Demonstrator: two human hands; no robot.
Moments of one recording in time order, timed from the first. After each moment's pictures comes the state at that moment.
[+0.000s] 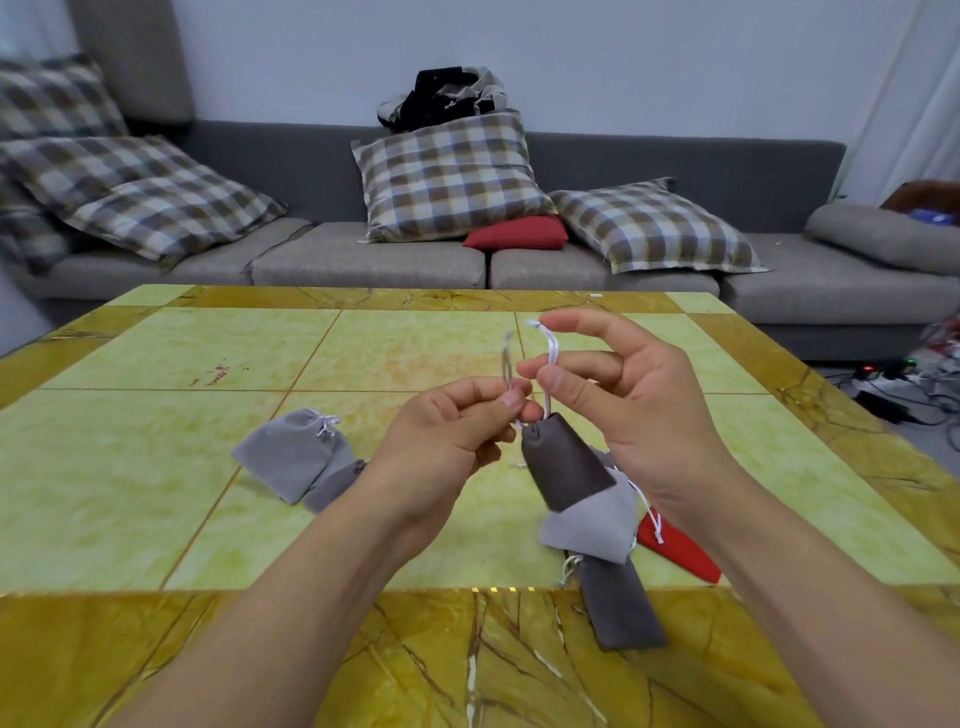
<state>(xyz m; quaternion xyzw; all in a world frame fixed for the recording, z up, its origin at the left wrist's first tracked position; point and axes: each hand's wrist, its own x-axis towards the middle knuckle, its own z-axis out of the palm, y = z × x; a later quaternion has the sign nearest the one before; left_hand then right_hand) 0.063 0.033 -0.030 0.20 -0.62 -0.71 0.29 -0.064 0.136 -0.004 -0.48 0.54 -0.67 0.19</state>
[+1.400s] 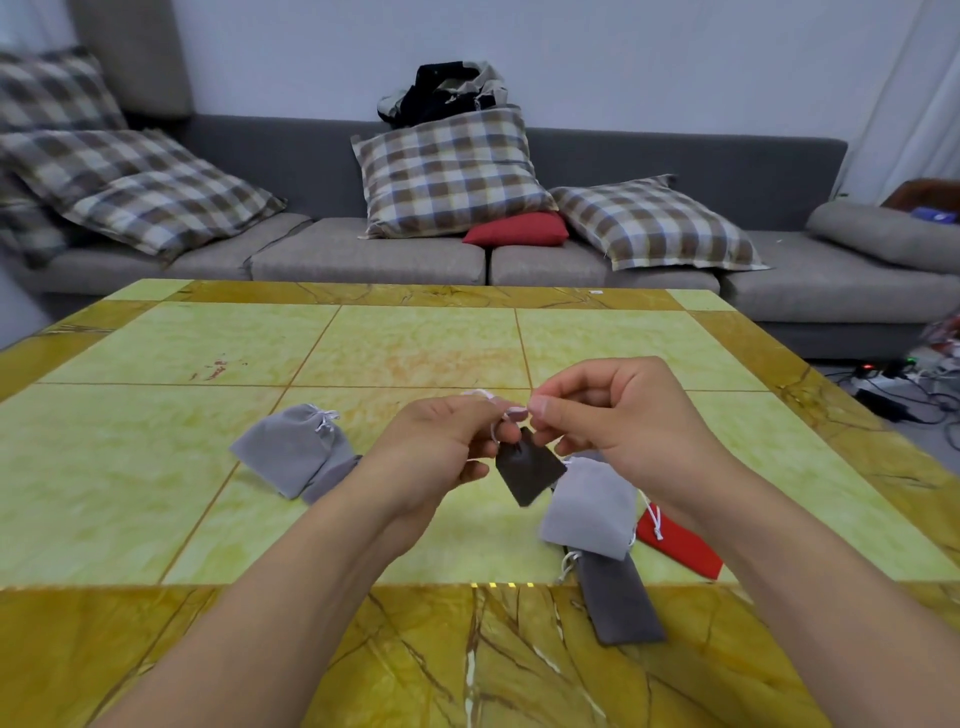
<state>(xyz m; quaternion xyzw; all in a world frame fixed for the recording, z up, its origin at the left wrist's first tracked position) 0.064 0.028 -0.031 0.30 -0.61 -0.69 0.23 -0.071 0.136 -0.013 -0.44 0.64 -0.59 0.24</state>
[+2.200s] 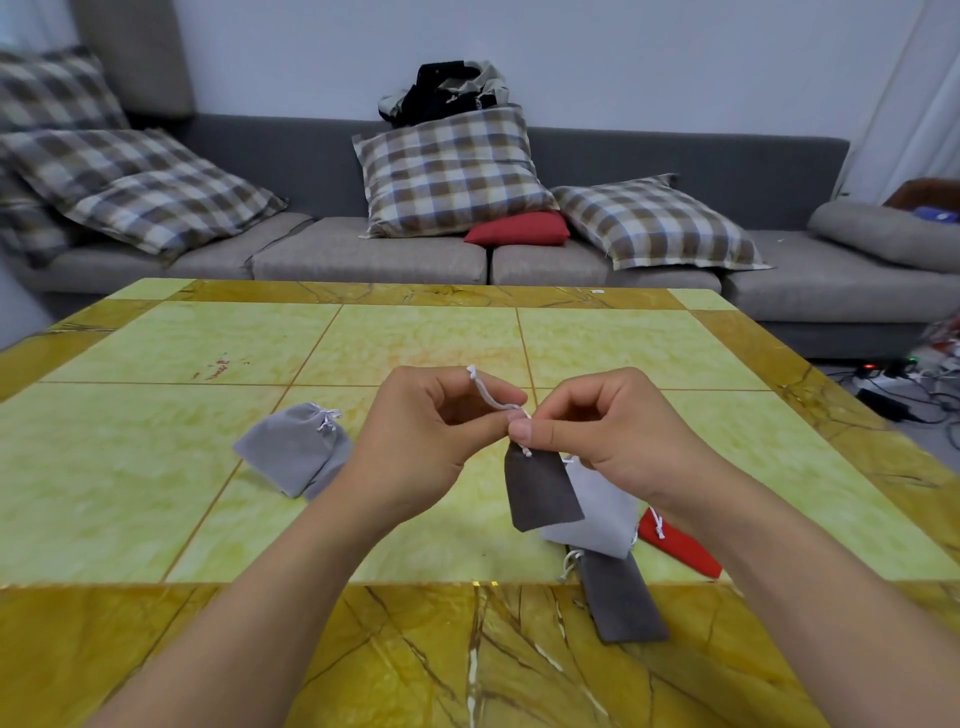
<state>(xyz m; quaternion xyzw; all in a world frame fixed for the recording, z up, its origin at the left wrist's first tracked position) 0.075 0.026 -0.024 0.20 -0.76 -0.50 0.36 -0.071 0.134 -0.015 -0.48 0.66 -0.52 0.26</state>
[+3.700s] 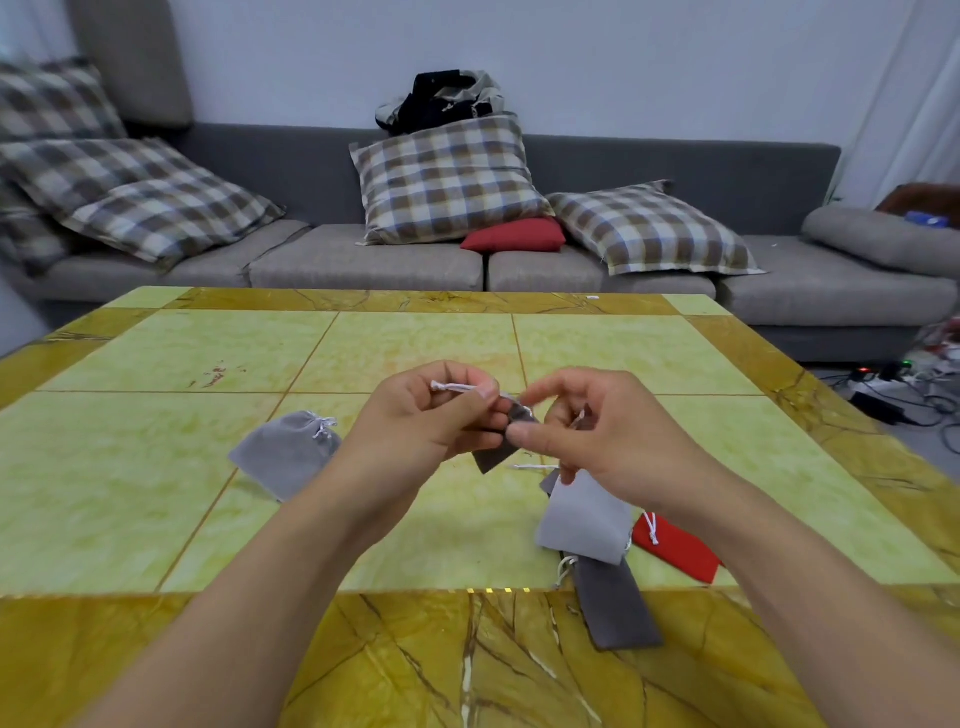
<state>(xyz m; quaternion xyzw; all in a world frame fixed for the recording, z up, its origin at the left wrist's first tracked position) 0.077 0.023 -0.017 0.20 -0.63 -0.68 0.30 -0.077 0.135 -0.015 -0.52 0.68 -0.47 0.22</state>
